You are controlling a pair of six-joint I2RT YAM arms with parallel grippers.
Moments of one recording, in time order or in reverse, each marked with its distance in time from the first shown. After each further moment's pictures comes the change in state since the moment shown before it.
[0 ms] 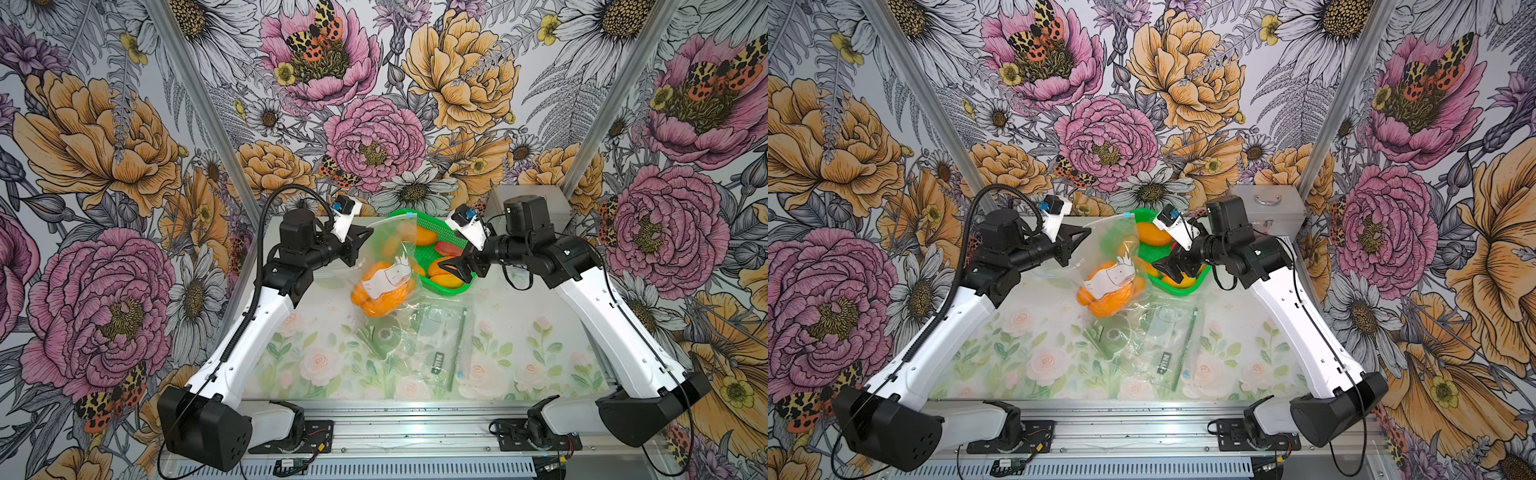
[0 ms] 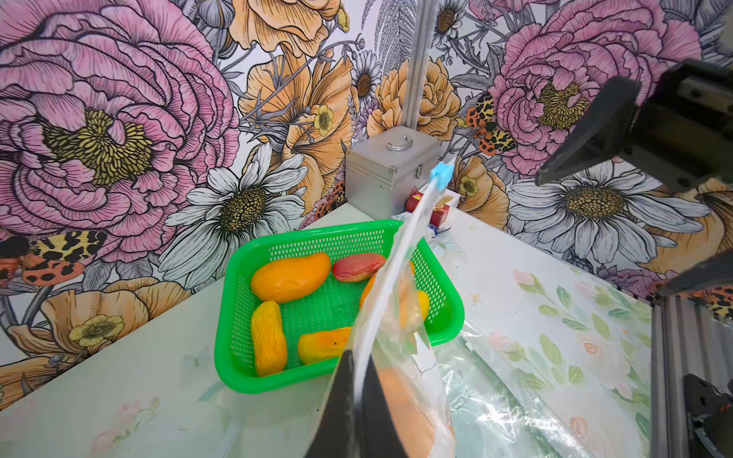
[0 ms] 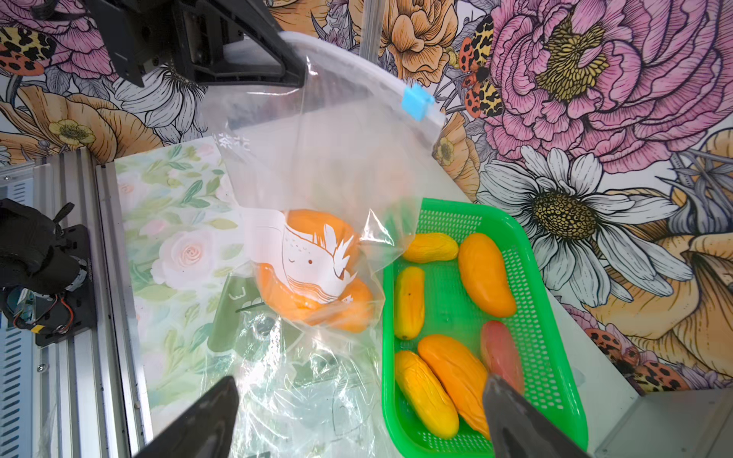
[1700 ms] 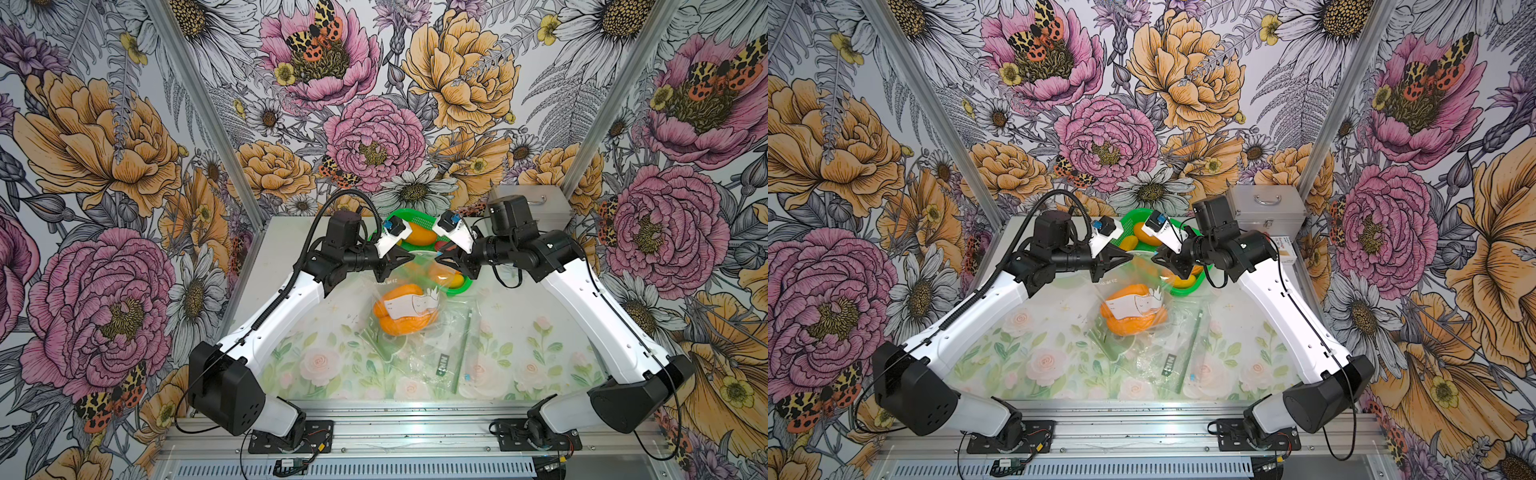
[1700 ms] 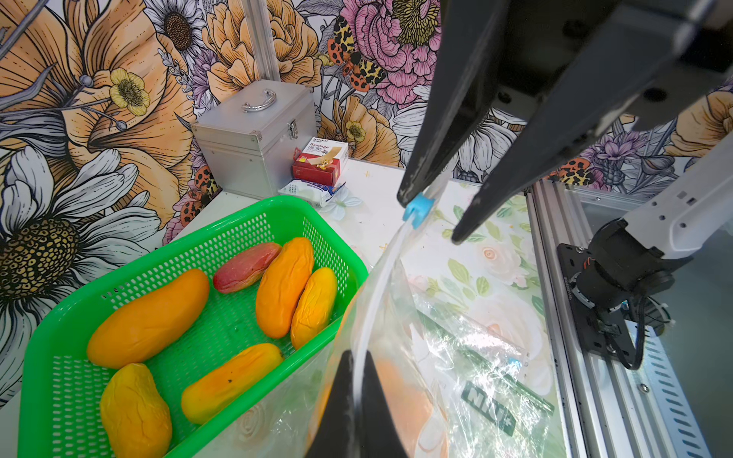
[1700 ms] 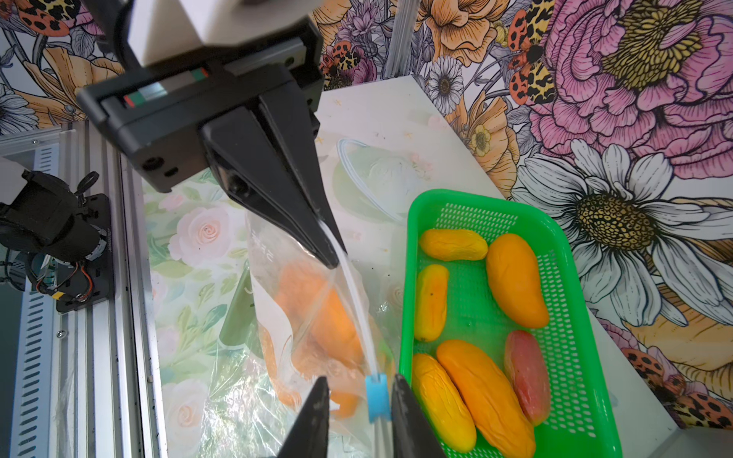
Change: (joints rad) left arm -0.200 0.196 0.092 -0.132 0.218 0.257; right arm 0.044 0.100 0.034 -0.051 -0.022 -0.069
